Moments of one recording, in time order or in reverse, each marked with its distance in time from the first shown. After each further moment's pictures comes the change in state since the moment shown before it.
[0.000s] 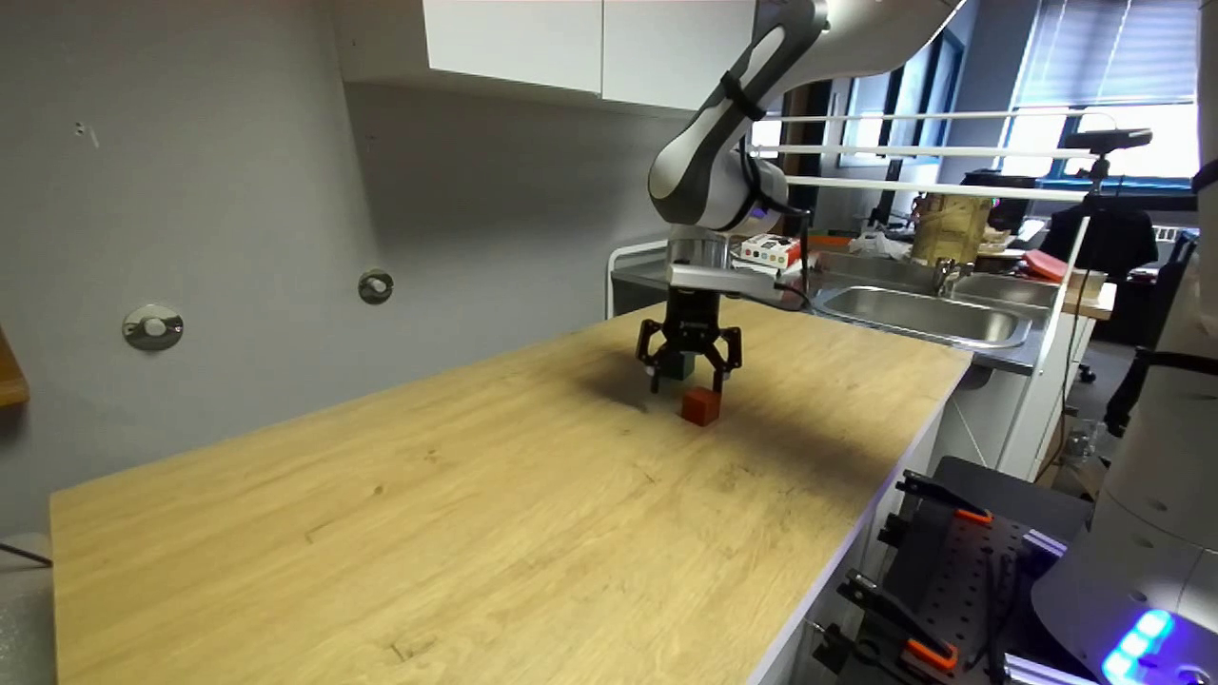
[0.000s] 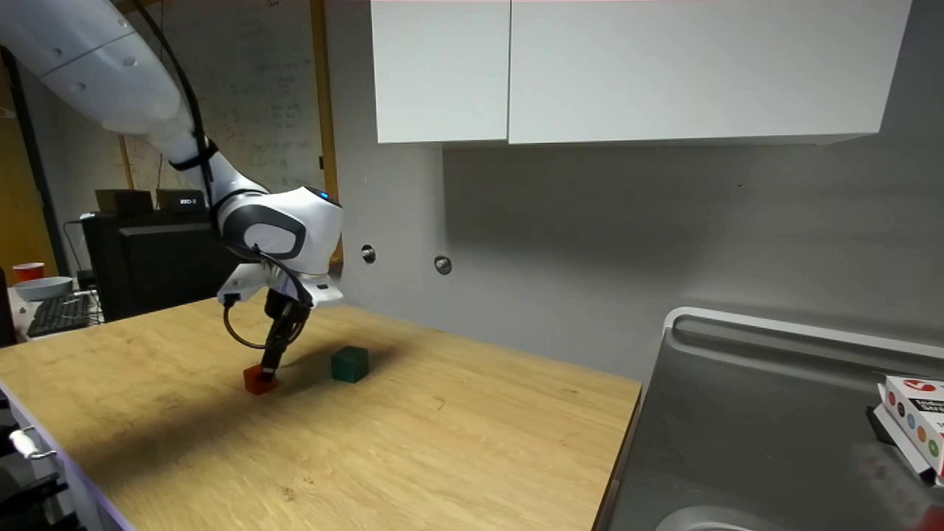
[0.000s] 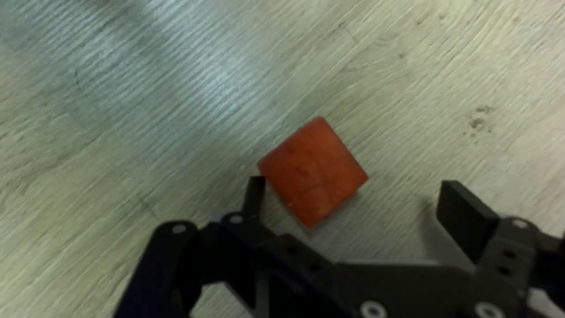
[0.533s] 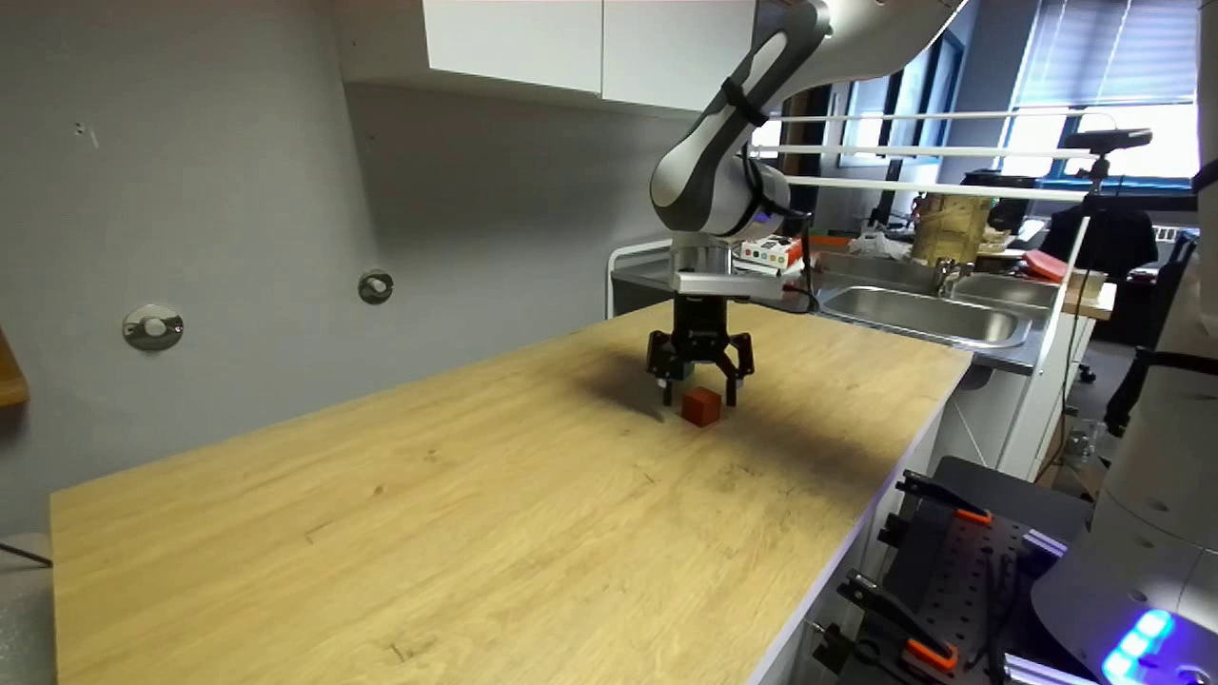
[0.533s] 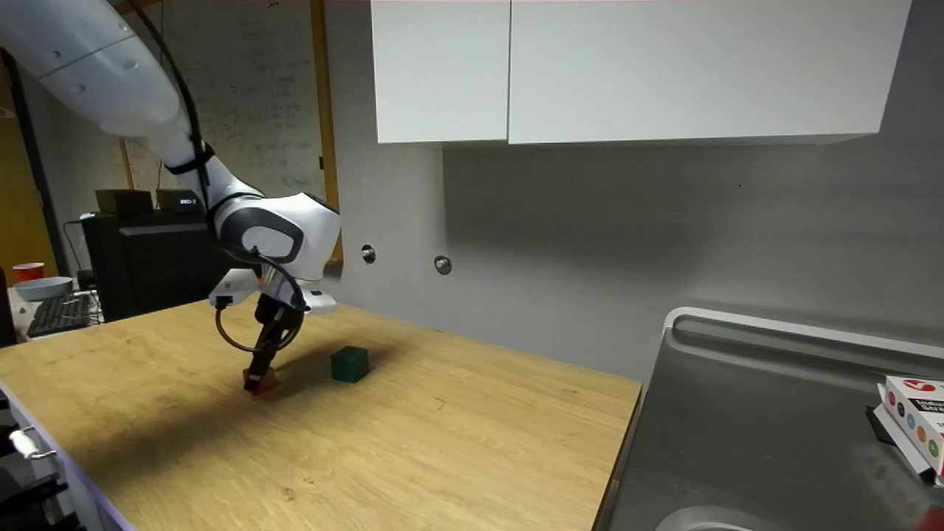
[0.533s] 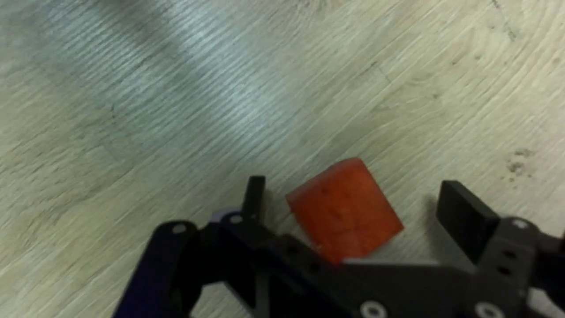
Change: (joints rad) arm 0.005 0.000 0.000 -0.015 -0.041 -0.060 0.005
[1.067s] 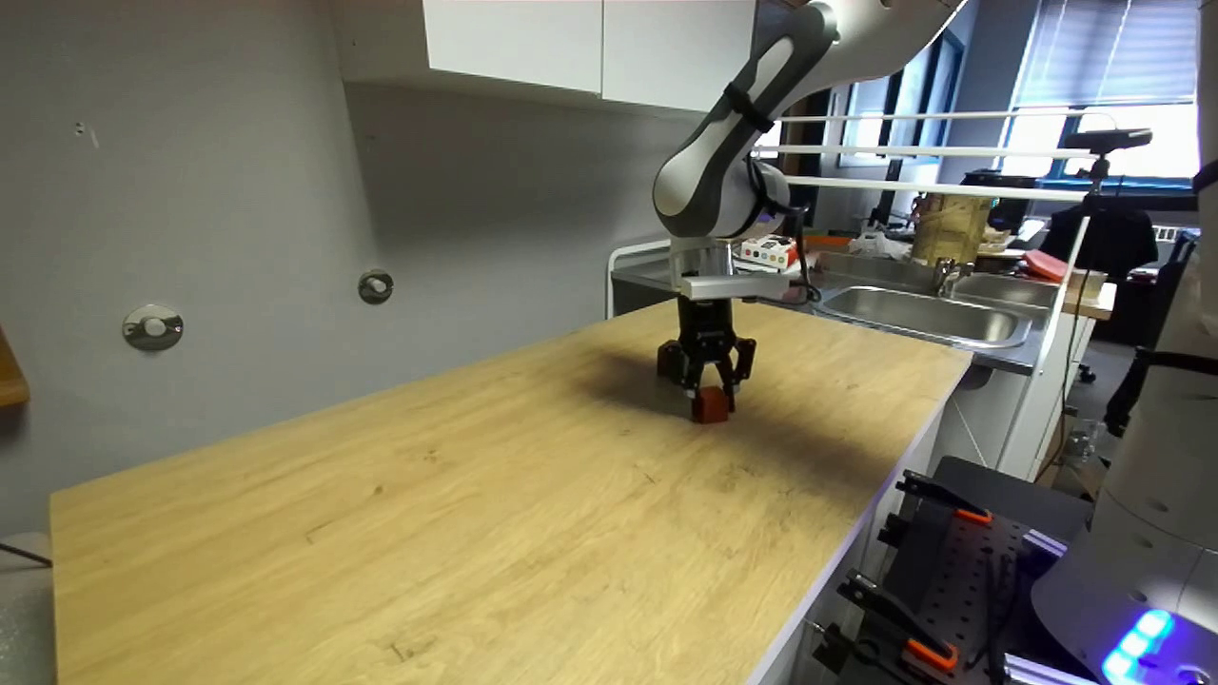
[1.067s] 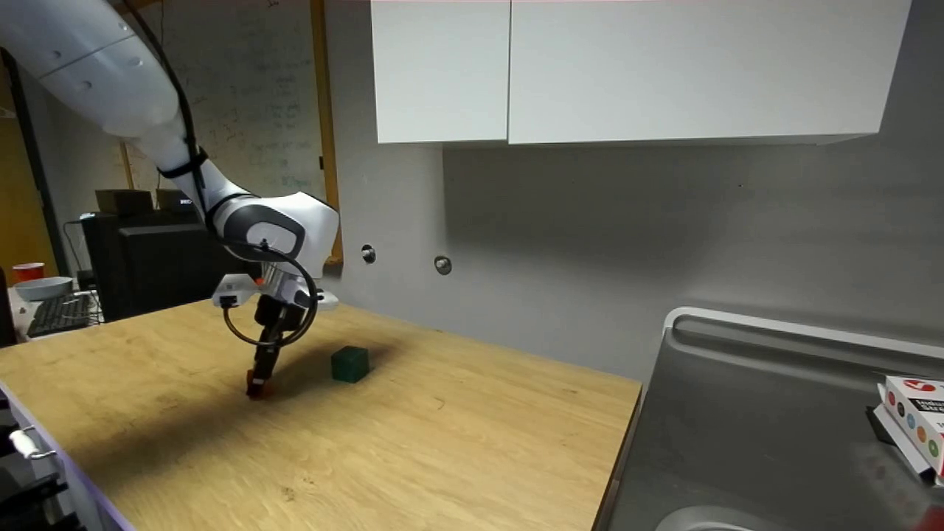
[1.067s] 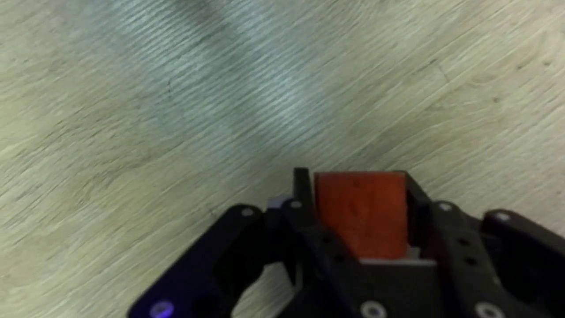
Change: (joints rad) arm 0.006 0.000 -0.006 0.003 -0.126 -0.016 0.000
